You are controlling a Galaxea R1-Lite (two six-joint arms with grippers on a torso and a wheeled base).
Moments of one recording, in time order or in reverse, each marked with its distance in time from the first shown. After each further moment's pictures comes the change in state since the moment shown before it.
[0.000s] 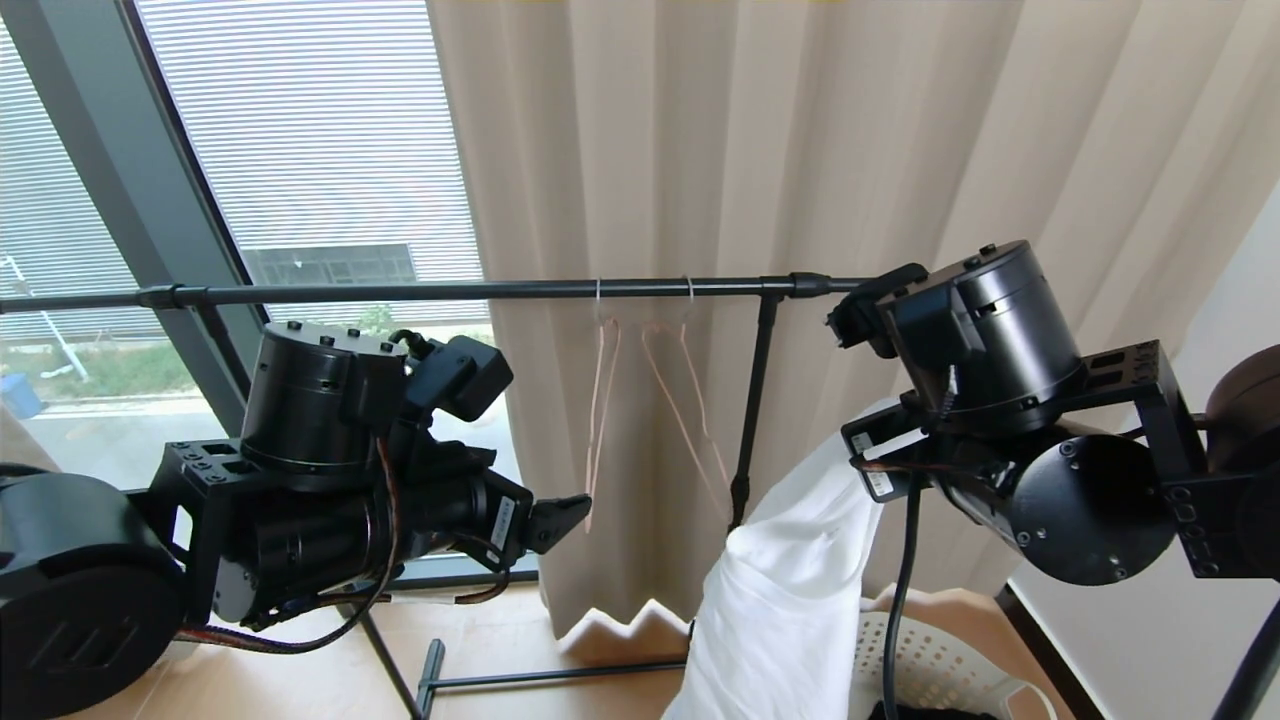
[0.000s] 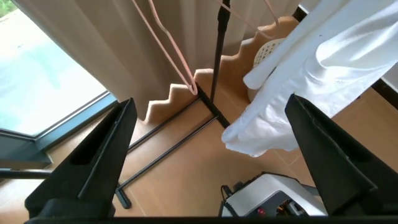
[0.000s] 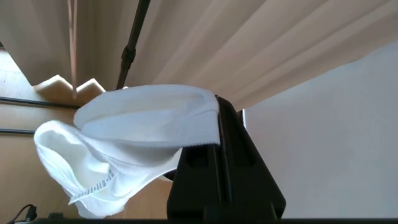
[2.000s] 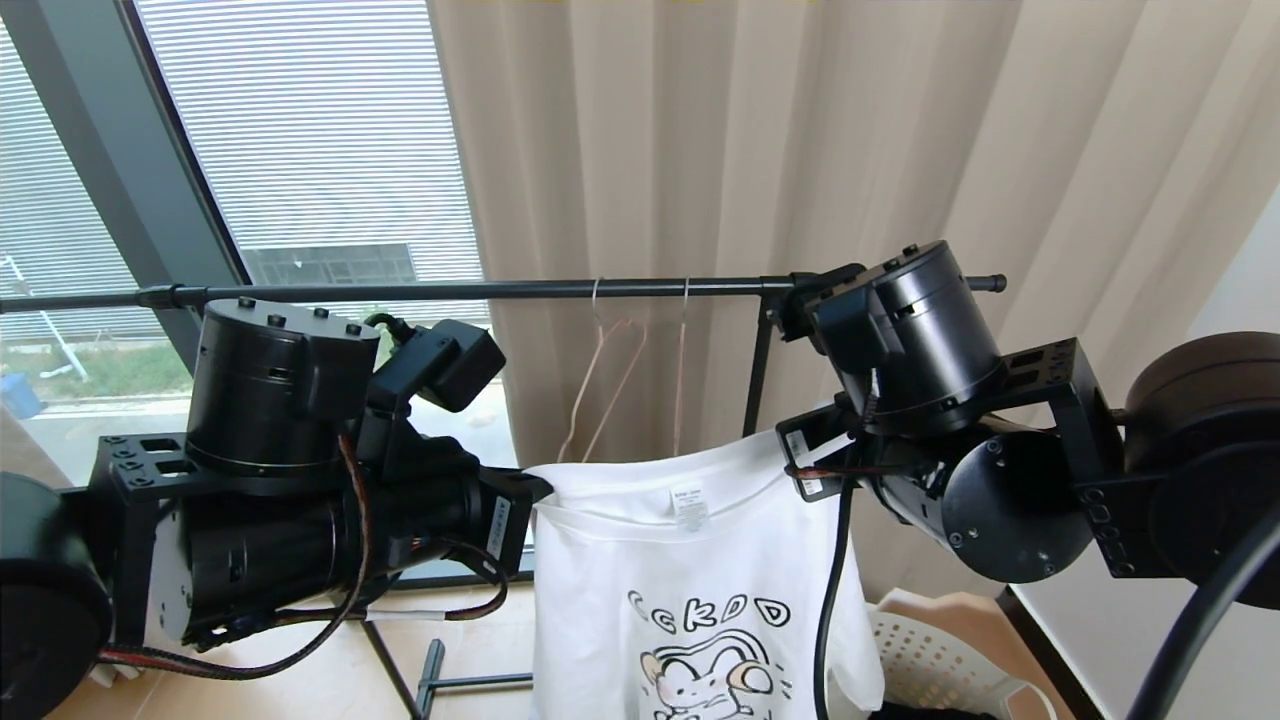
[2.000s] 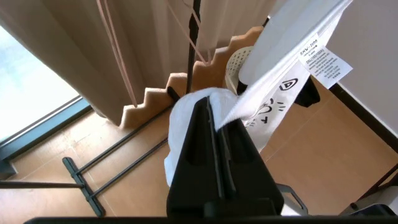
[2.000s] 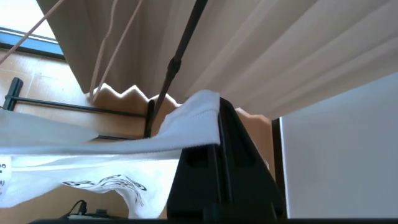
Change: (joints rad) left arm -0.054 -0.081 -0.018 0.071 -0.041 -0.078; right arm 0.061 0.079 -0.087 0.000 0.076 0.104
